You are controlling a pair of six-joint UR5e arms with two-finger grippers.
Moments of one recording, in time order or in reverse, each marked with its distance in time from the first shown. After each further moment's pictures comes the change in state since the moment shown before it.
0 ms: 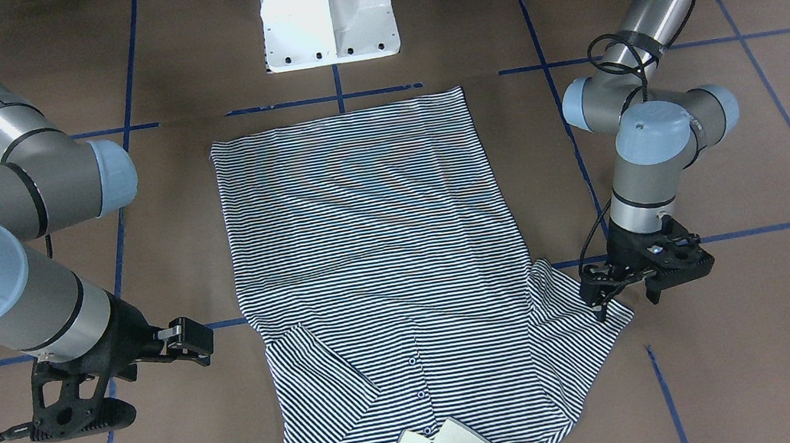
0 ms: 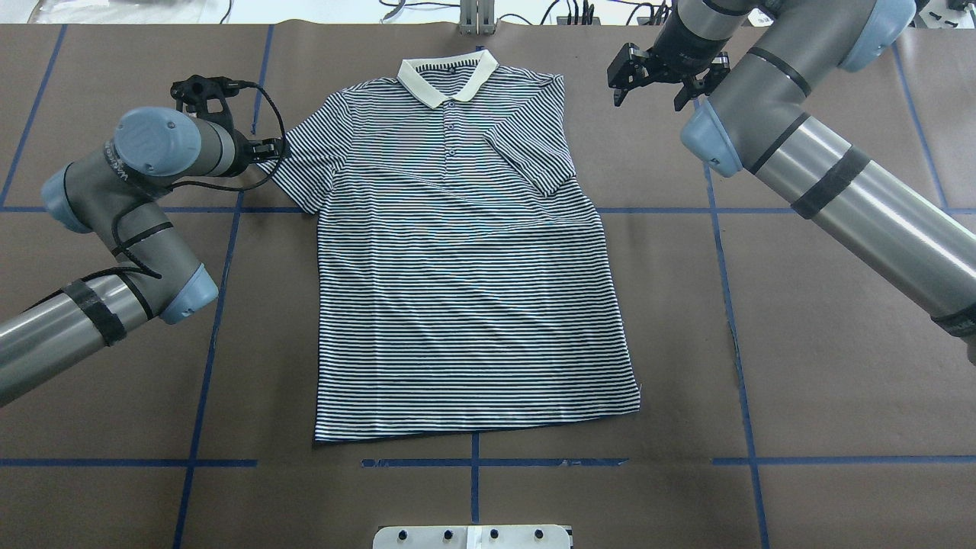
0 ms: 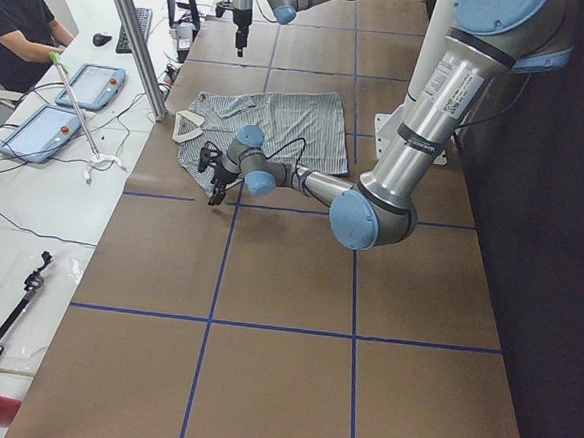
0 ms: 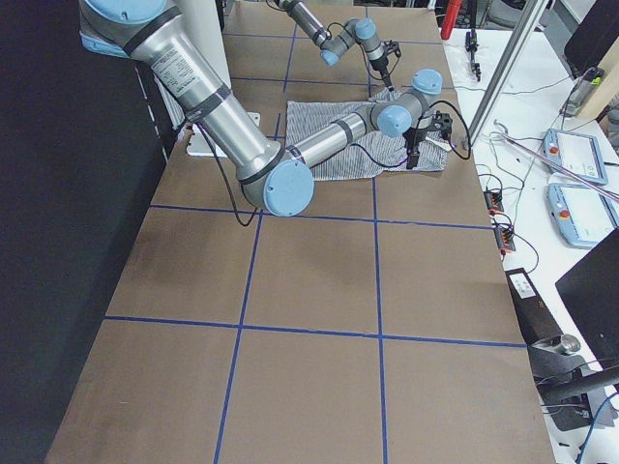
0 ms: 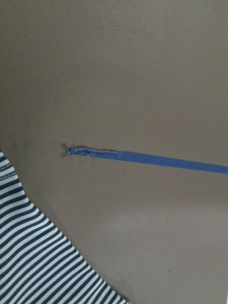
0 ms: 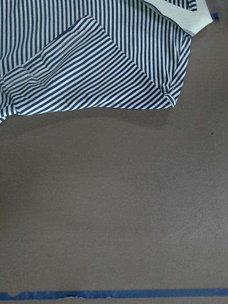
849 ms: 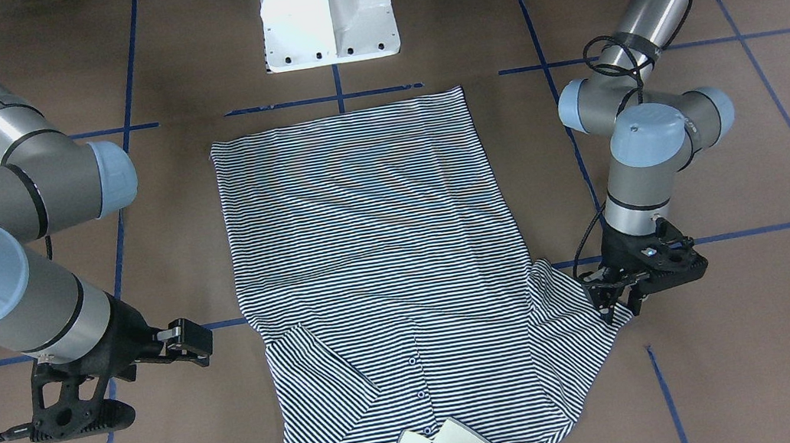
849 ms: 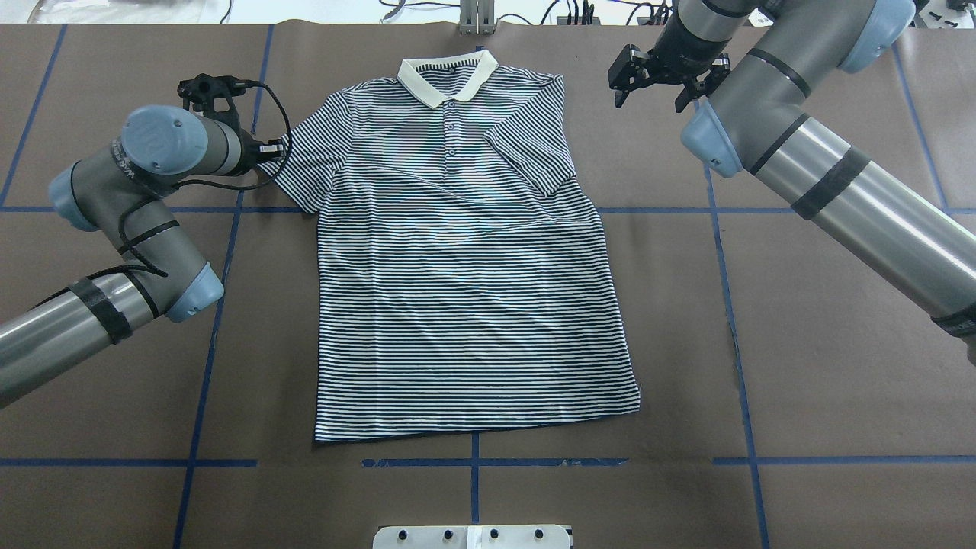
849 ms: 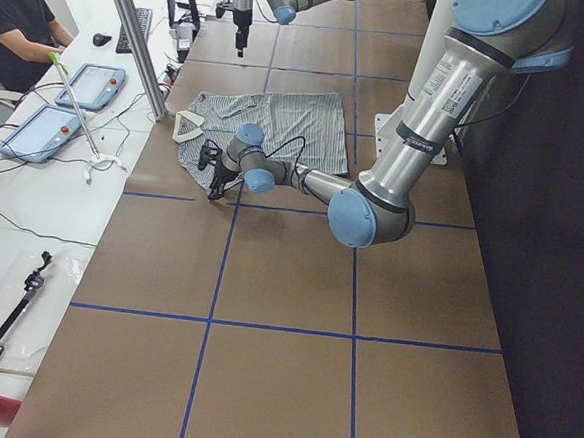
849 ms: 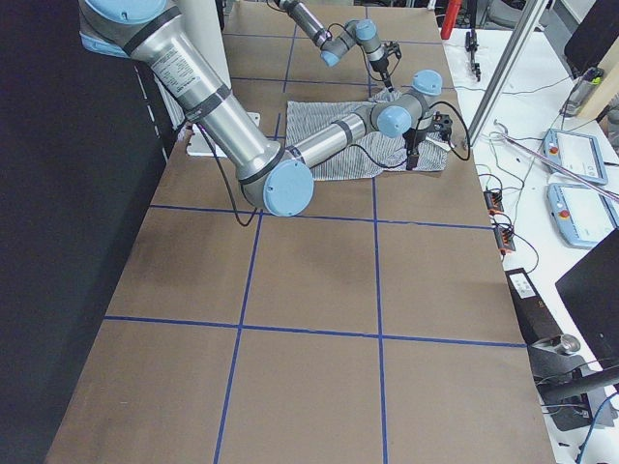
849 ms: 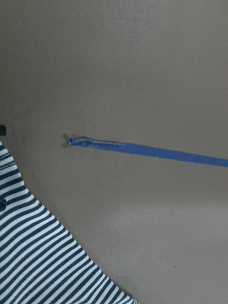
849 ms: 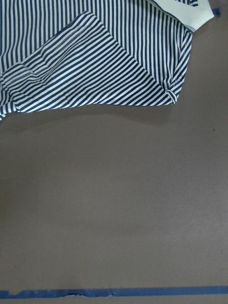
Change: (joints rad) left arm 0.003 -0.014 0.005 0.003 -0.002 0.017; right arm 0.000 -0.002 -0.004 -0.001 0.000 0.000
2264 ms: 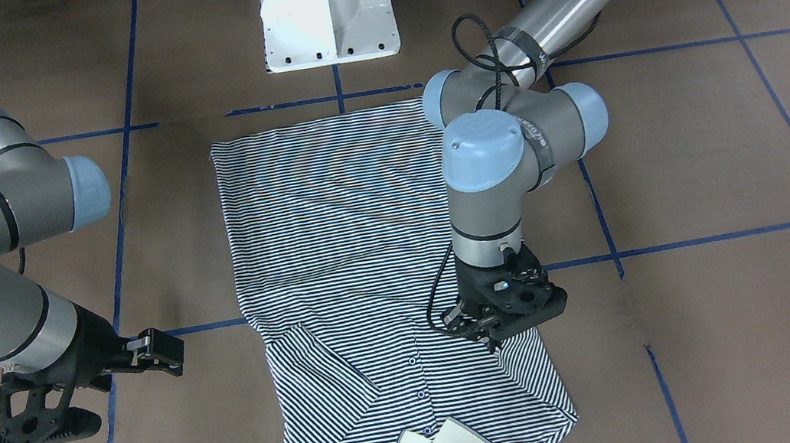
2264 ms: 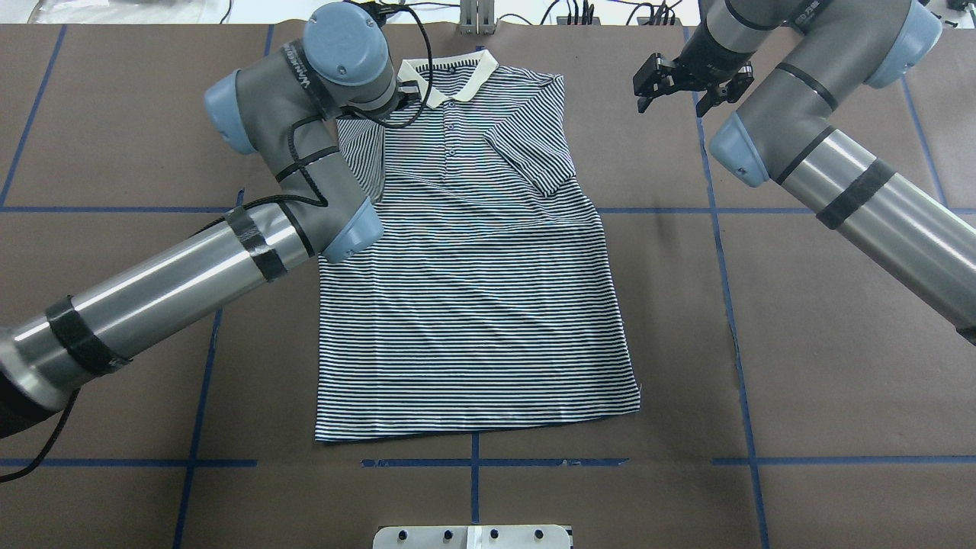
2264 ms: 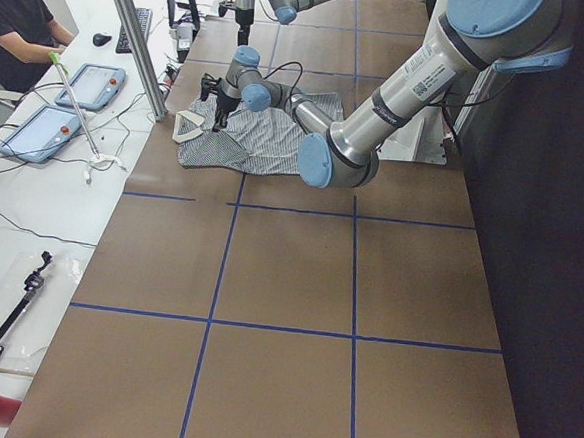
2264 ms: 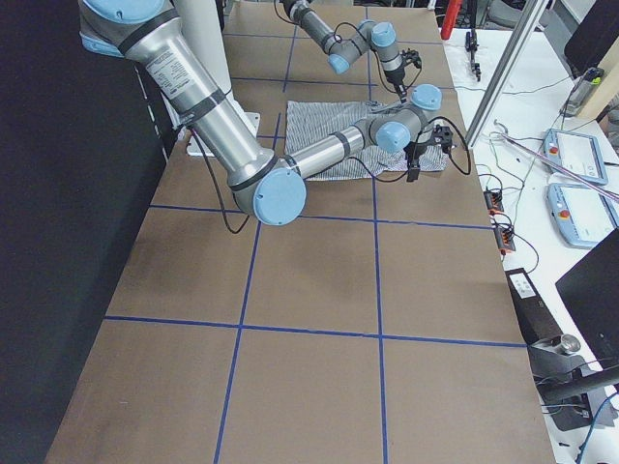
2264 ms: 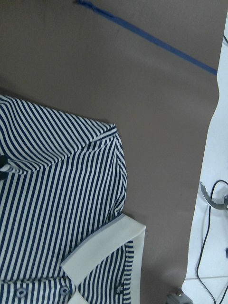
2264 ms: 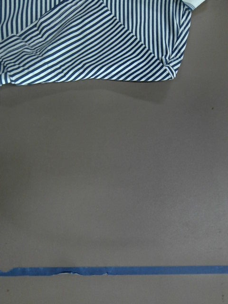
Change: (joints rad) left arm 0.046 -0.419 0.123 0.344 -0.016 -0.166; right arm 0.018 -0.064 -0.002 0.083 0.000 -0.017
